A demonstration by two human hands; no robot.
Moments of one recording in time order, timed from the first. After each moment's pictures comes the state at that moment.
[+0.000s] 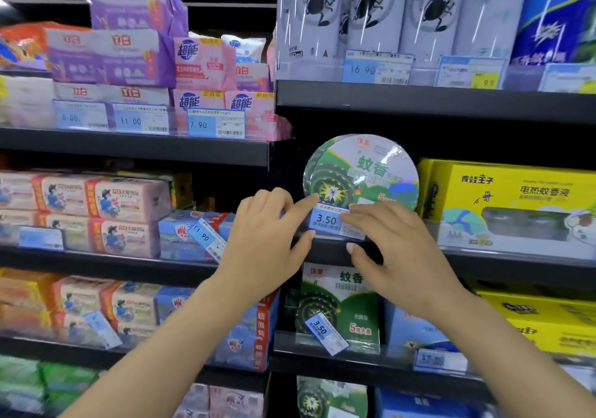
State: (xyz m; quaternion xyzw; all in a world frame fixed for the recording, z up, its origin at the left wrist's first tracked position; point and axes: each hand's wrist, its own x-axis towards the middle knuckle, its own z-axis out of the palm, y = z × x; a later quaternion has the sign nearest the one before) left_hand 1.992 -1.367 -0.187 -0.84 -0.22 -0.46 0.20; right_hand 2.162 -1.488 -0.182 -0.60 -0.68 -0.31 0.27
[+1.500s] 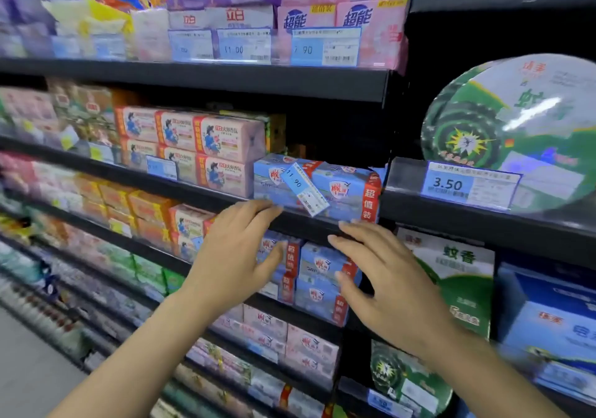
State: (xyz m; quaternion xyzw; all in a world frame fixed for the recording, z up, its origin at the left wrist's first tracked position) left_hand 1.860 -1.341 -0.272 -0.84 -0.38 -0.36 0.13; right_hand 2.080 -1.425 -0.272 -0.52 -0.78 -0.16 0.30
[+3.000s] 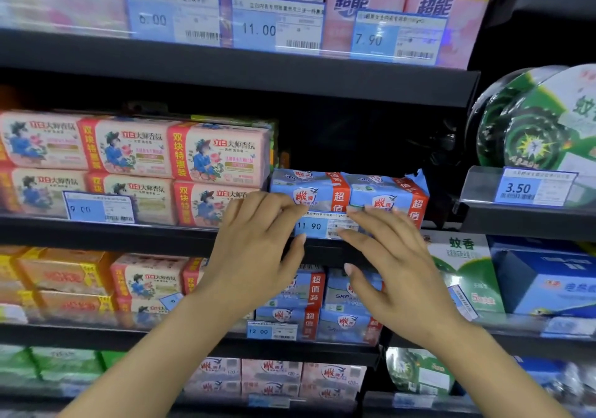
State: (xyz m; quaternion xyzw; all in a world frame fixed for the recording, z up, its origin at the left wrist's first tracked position) left_hand 1.838 -1.226 -0.265 -0.87 -0.18 -0.44 0.12; right_hand 2.012 -1.358 -0.276 -0.61 -0.68 -0.28 0.28
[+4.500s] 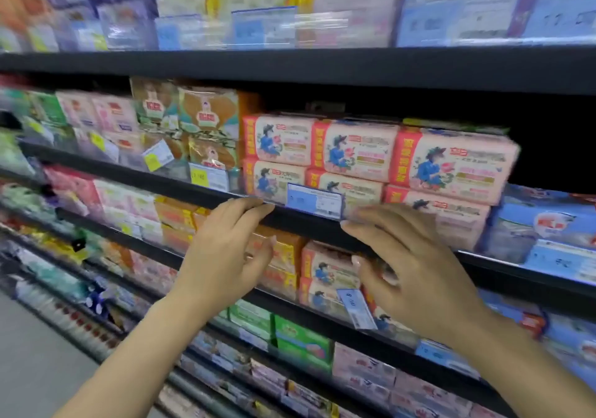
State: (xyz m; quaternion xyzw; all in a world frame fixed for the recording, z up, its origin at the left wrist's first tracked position) left_hand 1.602 -1.155 -0.274 -0.84 -0.38 -0.38 0.12; right_hand 1.847 -1.233 -0.260 -0.45 -0.80 -0.21 0.33
